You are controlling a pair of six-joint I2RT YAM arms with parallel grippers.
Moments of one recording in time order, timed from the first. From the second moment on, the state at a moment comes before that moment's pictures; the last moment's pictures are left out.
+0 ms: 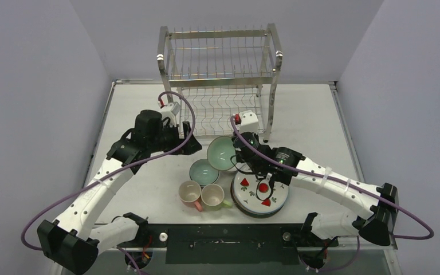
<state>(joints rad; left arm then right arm) -0.45 1.08 1.05 -0.60 0.29 -0.46 1.01 1.28 1.14 -0.54 0.57 0.44</state>
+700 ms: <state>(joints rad) -0.58 1.13 1.04 -0.50 0.31 -0.60 1.18 1.24 1.21 -0.56 0.68 0.40</state>
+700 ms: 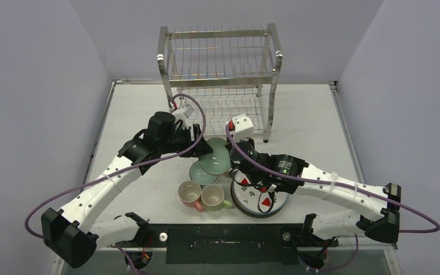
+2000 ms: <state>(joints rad) -0.61 1.15 1.02 -0.47 0.32 -0.62 1.21 1.22 1.22 -0.59 0.81 0.38</state>
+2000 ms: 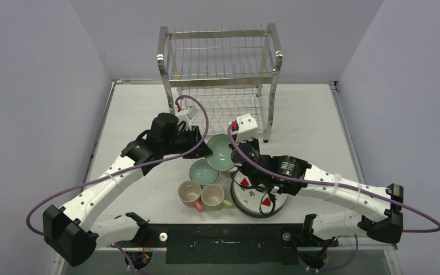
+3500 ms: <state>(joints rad) -0.61 1.05 1.00 -0.48 0.33 -0.58 1.22 1.18 1.23 -0.57 0.79 0.40</state>
